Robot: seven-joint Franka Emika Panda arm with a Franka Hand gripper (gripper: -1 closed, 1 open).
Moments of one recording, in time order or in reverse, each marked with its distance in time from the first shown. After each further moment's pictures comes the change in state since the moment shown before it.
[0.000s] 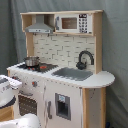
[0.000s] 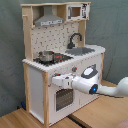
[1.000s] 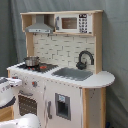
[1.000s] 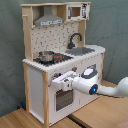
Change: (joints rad) arm 0.001 0.001 0.003 0.002 0.001 -0.011 -0.222
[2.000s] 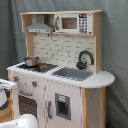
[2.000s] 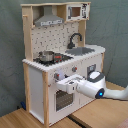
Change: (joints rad) arm 0.138 0.025 0.013 -0.067 0.007 -0.107 0.071
